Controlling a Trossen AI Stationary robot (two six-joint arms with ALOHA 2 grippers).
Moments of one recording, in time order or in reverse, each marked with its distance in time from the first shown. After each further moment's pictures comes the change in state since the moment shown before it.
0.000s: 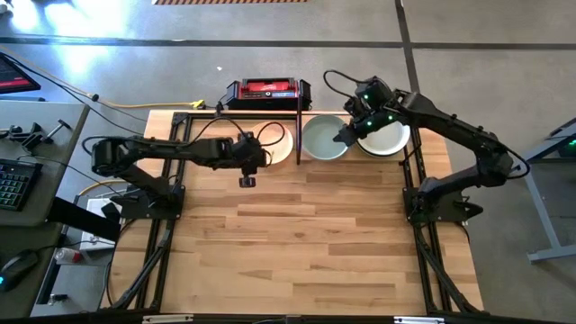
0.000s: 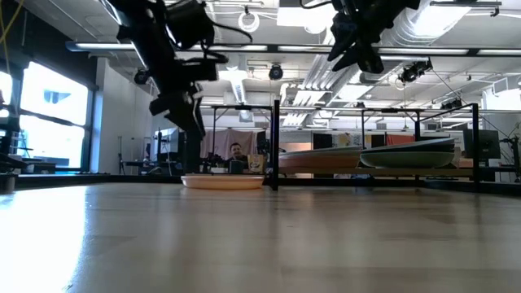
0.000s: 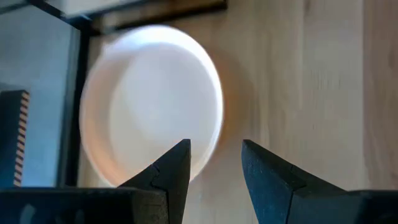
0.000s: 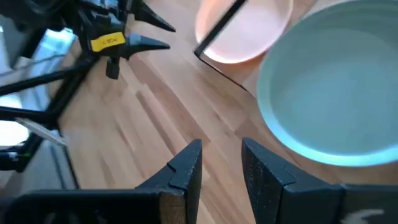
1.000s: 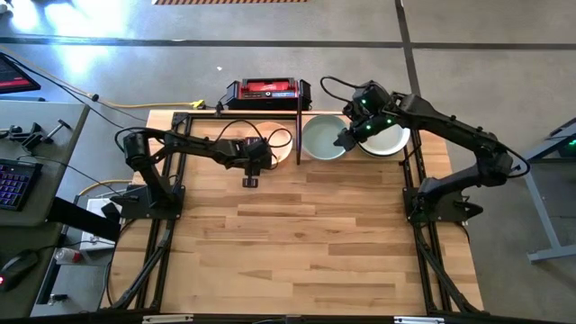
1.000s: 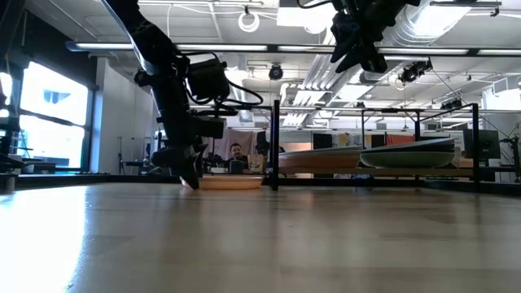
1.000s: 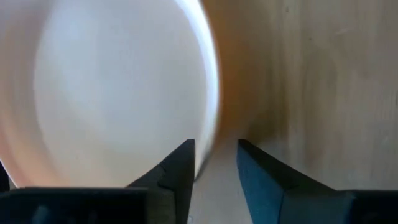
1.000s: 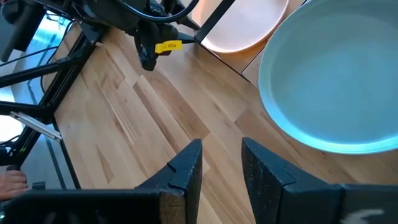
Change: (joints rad) left arm 0.092 0.285 0.001 0.100 0.046 0.099; right arm 0.041 0.000 0.000 -0.036 0.039 0.021
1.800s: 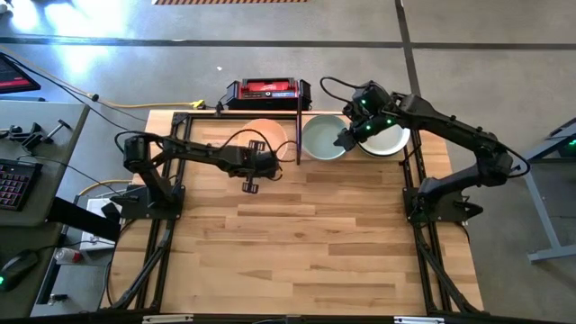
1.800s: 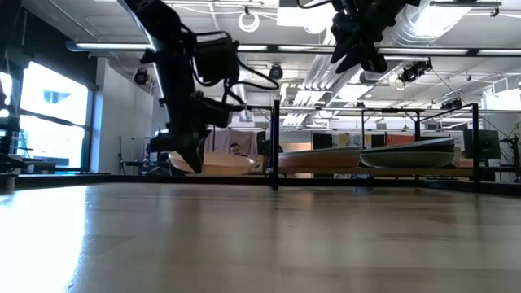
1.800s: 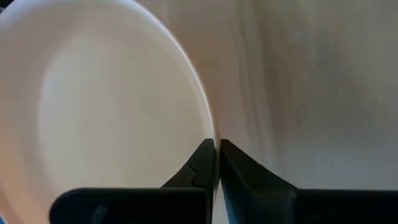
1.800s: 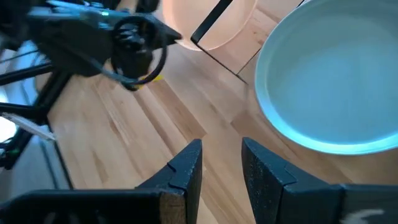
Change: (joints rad) left arm -0.149 -0.004 0.121 -0.213 -0.189 -0.019; right arm 0.009 0.000 0.000 0.000 0.010 0.000
